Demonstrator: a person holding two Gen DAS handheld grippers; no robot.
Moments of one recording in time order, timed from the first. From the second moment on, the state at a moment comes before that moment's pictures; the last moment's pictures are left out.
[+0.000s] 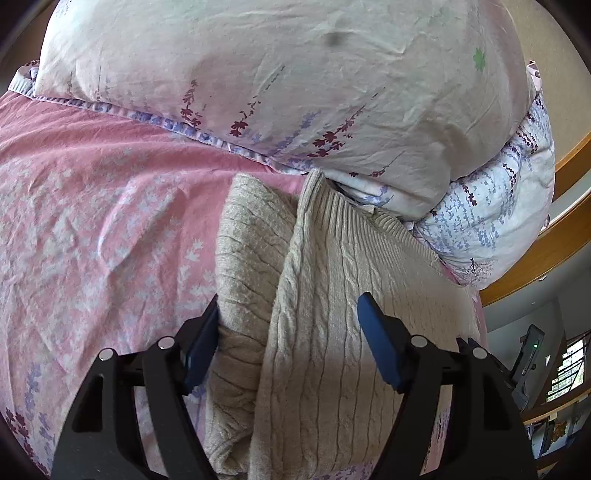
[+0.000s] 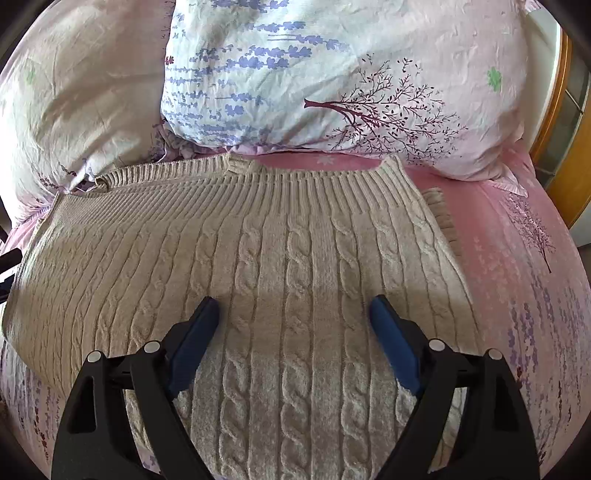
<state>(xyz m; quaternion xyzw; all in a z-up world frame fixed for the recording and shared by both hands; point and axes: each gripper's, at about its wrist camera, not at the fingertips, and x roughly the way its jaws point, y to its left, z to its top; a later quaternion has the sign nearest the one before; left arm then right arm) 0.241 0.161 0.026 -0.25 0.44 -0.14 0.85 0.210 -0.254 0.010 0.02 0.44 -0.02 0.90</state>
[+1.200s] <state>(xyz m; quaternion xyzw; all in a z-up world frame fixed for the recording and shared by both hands) 0.252 0.159 0.017 -0.31 0.48 -0.15 0.80 0.206 -0.258 0.007 0.04 0.44 0.00 0.90</state>
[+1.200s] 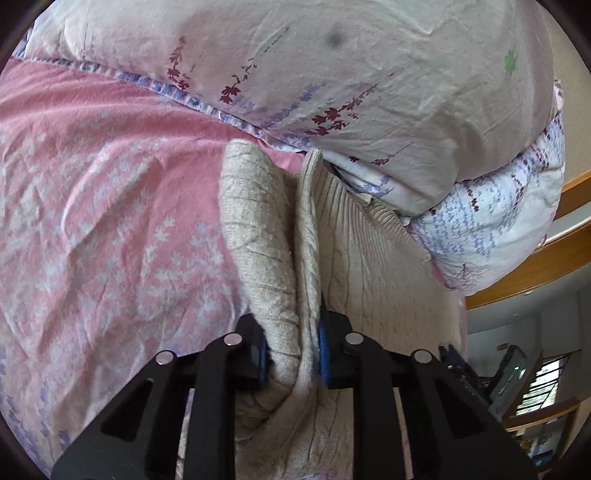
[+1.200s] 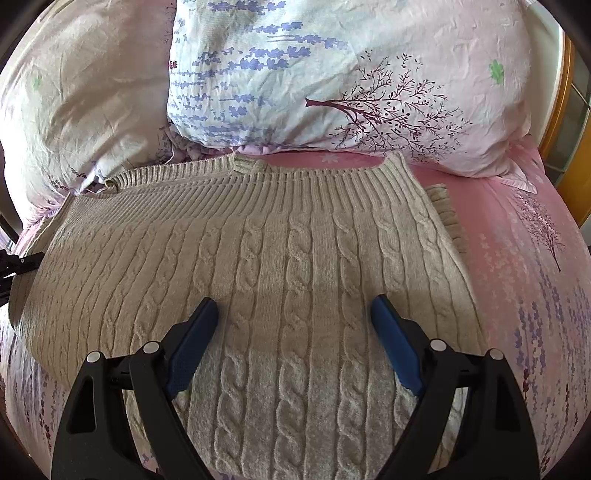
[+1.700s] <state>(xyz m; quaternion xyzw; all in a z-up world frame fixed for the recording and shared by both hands) 0.242 0.034 0.107 -0.40 0.39 -0.33 0.77 0.175 -0.314 0.036 0.13 0.40 0.04 0.91</state>
